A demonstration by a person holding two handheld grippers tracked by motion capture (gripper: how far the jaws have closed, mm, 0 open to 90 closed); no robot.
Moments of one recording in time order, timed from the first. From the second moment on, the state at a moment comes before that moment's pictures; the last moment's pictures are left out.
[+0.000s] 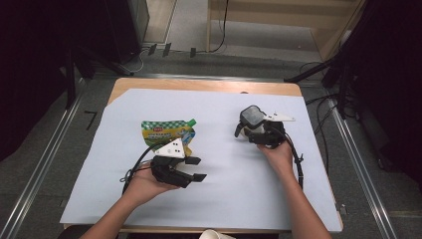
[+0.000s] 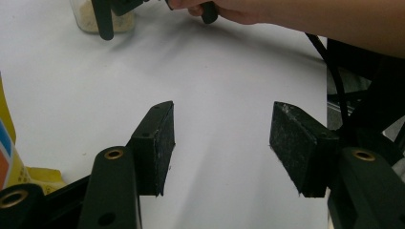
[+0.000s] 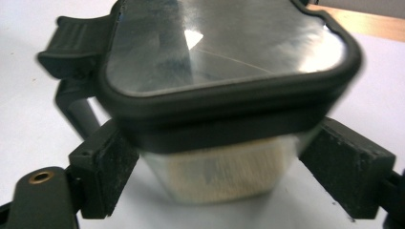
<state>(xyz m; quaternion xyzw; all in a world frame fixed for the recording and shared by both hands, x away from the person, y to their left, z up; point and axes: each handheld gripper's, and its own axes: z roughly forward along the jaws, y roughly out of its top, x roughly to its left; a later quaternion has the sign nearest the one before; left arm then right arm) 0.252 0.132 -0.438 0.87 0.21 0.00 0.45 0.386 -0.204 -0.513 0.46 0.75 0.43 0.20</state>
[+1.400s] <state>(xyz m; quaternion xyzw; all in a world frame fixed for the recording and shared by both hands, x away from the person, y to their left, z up) 0.257 0.125 -0.439 0.87 0.21 -0.01 0.45 0.366 -0.204 -0.498 0.45 0.74 0.45 0.22</state>
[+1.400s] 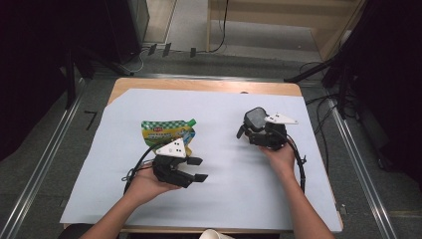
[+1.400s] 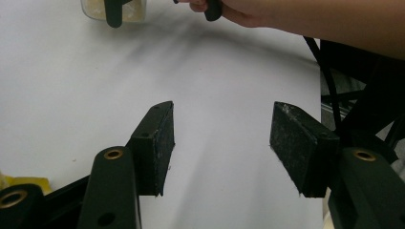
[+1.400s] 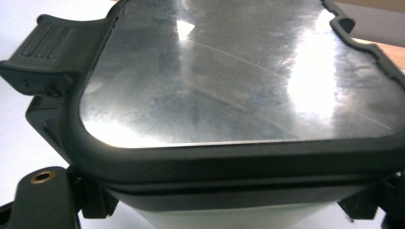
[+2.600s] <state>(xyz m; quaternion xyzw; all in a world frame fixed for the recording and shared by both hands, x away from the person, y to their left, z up) 0.269 0.093 -0.451 0.88 0.18 -0.04 0.44 0.284 -0.168 -0.511 0.35 0.81 0.44 0.16</state>
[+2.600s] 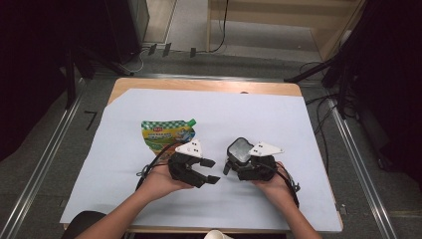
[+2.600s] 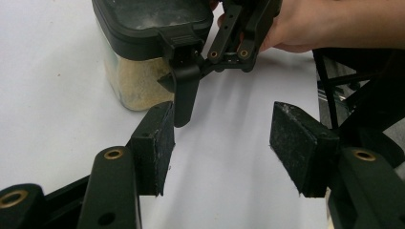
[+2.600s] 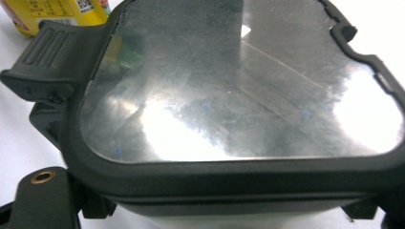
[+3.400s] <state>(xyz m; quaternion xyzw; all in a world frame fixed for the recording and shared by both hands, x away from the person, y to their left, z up) 0.271 0.071 -0.463 0.89 0.22 0.00 0.41 0.237 -0.213 -0.475 0.39 0.80 0.43 0.16</state>
